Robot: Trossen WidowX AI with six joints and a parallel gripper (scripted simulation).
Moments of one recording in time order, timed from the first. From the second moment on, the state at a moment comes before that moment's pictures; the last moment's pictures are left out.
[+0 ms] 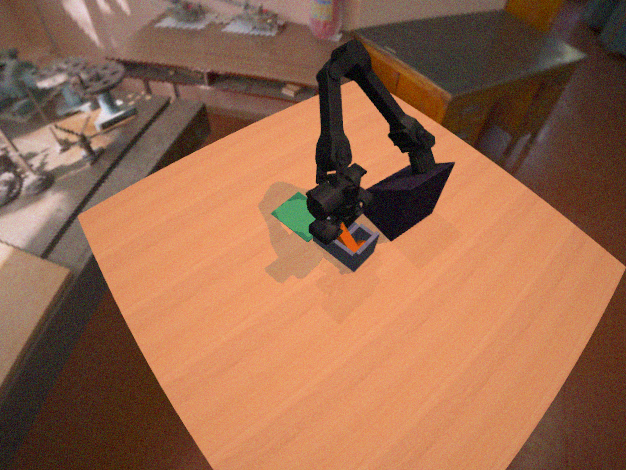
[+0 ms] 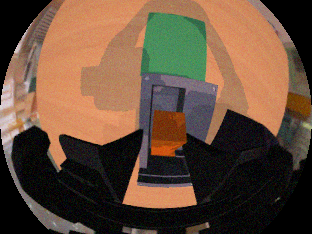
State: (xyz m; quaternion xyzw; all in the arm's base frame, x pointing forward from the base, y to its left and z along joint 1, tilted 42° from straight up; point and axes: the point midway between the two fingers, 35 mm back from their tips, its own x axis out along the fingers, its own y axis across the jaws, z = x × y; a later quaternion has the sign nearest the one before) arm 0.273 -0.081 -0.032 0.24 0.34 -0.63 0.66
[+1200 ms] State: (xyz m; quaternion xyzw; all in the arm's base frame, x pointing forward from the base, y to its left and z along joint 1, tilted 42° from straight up) arm 0.273 -0.068 -0.017 0.24 0.34 -0.63 0.66
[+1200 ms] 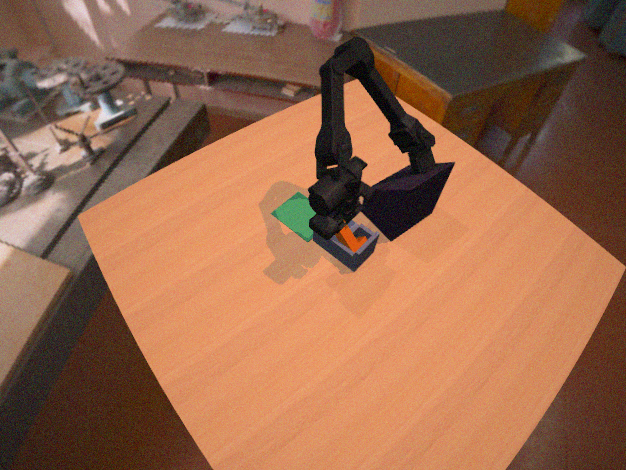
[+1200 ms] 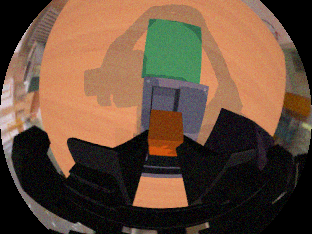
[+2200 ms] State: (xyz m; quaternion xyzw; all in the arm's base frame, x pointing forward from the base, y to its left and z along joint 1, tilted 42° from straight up) arm 0.275 -0.036 0.018 0.23 0.34 -0.63 0.66
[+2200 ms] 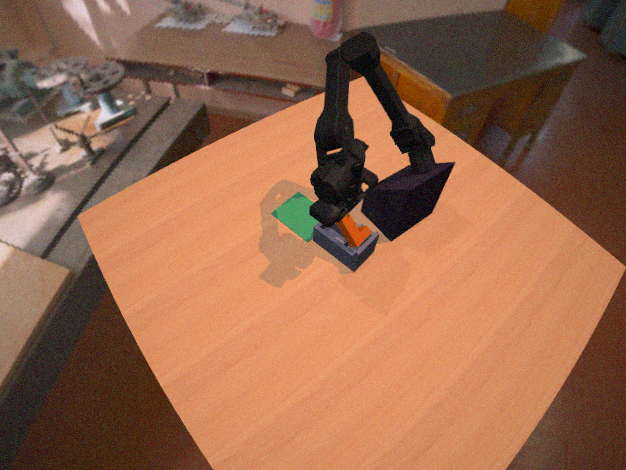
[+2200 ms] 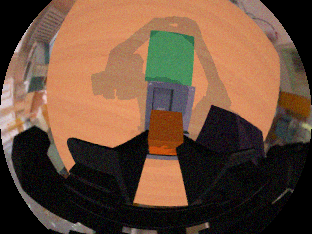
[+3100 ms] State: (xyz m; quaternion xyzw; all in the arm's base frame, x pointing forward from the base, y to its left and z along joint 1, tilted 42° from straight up) arm 0.278 -0.045 0.050 0.24 0.34 -0.63 0.66
